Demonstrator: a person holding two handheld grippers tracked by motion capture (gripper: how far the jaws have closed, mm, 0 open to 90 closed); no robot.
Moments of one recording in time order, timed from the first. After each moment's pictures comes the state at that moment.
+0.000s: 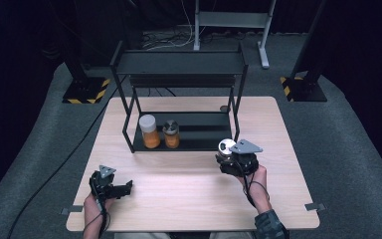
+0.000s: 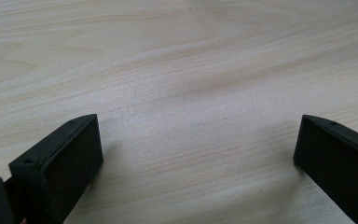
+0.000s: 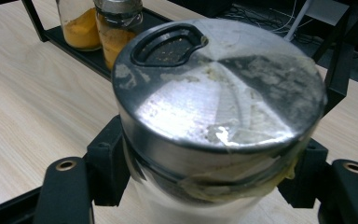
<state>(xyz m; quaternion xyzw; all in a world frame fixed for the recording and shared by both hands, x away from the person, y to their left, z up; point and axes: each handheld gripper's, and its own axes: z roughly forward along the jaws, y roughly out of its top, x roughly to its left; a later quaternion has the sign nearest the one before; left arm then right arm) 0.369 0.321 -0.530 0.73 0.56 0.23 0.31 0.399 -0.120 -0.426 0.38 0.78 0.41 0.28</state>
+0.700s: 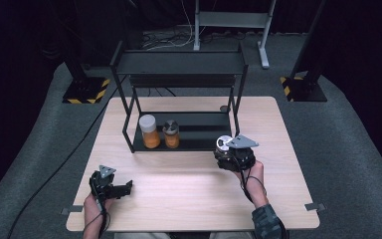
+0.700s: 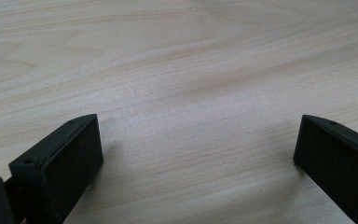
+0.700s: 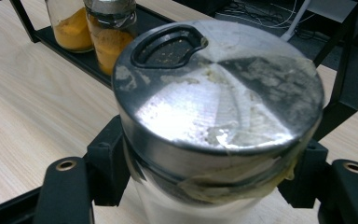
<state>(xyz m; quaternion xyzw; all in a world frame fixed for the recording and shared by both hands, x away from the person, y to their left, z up) 0.369 0.321 -0.530 0.73 0.56 0.23 0.31 0.415 -0.114 -0.427 0.38 0.78 0.40 0.27</state>
